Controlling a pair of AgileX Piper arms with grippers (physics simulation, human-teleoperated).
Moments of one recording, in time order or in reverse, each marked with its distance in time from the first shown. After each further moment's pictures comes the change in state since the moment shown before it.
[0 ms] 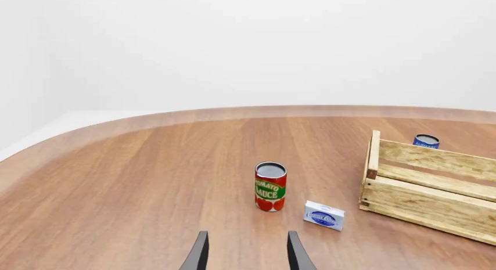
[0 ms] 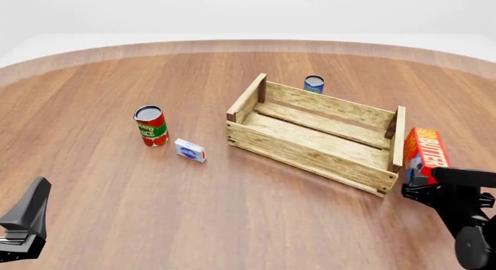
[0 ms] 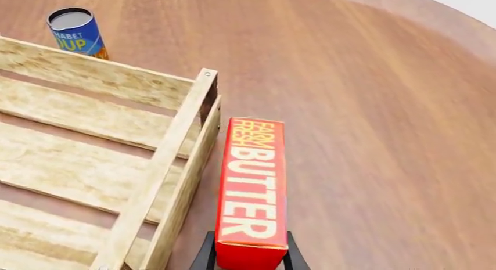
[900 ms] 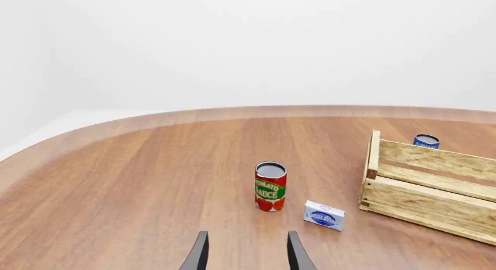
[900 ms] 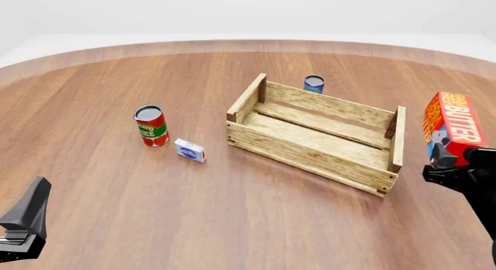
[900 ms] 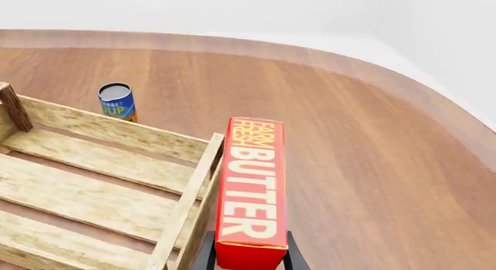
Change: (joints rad) left arm 0.000 0.000 0.000 0.000 0.000; right arm 0.021 -0.584 0.061 0.356 -0.008
